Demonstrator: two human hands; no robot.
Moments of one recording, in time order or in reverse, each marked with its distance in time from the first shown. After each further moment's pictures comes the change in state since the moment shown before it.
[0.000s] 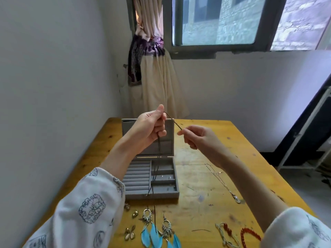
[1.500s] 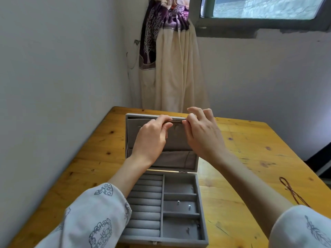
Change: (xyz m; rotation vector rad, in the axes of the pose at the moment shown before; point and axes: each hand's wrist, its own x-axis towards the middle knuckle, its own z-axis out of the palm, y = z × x) left_hand 0.100 -0.104 -0.102 1.124 0.438 0.446; right_hand 0.161 0.107 0.058 -1.051 0.309 -0.524
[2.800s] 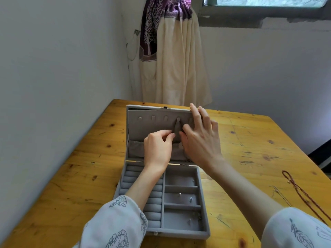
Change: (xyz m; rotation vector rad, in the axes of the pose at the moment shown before) left_hand -0.034 0.014 0.027 -0.210 0.059 -0.447; right_hand -0.033 -0.004 0.027 -0.242 -0.030 -0.045
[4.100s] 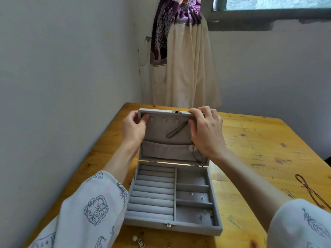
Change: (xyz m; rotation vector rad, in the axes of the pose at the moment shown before) left_hand 0.067 -0.033 -0.061 -0.226 0.147 -0.148; right_hand 0.030 -0.014 -0.019 0.421 -0.040 0.226
